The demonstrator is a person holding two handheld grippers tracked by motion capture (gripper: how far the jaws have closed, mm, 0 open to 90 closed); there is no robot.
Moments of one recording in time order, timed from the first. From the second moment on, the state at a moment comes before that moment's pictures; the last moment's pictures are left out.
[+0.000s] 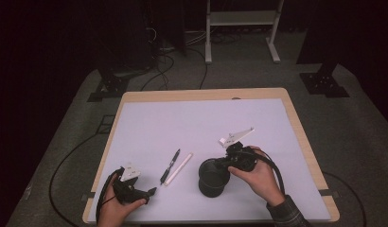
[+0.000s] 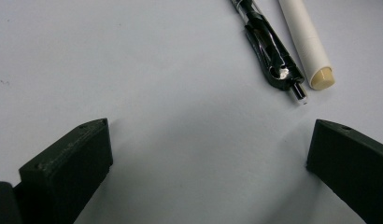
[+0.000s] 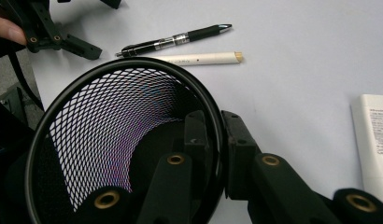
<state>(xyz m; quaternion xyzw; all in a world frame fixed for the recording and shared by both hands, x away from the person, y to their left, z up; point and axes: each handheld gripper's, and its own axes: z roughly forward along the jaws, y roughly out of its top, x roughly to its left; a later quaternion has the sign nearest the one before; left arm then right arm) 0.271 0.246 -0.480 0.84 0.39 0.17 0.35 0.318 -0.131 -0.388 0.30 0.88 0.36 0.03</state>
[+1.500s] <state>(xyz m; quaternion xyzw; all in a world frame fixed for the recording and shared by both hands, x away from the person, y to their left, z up) 0.271 0.247 -0.480 0.84 0.39 0.17 0.34 0.314 -0.129 -0.387 0.28 0.87 0.40 0.04</state>
